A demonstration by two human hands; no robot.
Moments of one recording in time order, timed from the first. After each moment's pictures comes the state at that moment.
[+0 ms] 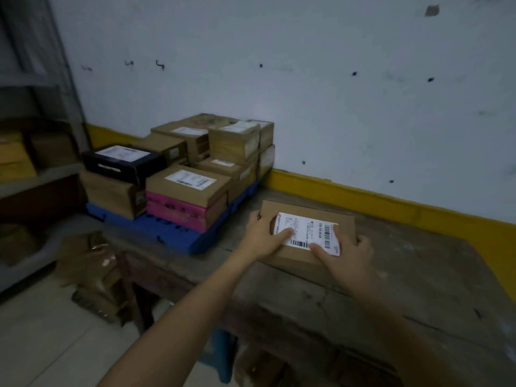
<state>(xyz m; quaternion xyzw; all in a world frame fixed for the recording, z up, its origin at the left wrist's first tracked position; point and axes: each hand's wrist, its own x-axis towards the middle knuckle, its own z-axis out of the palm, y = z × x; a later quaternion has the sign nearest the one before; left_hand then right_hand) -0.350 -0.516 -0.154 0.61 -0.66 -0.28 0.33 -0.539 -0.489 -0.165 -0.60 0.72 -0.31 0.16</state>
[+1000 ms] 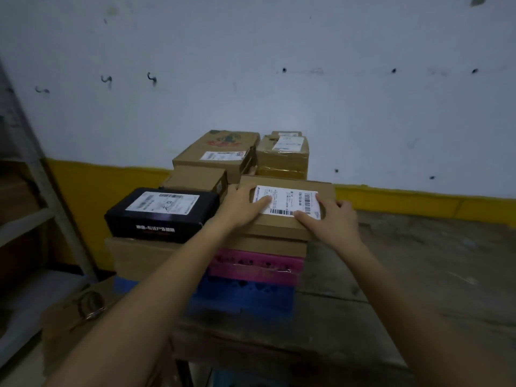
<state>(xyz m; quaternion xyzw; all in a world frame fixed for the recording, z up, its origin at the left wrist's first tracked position) -0.061 -0.705 -0.106 0.55 -0.76 -0.21 0.29 -0.253 -0.638 -0.122 -0.56 0.74 -0.35 0.12</state>
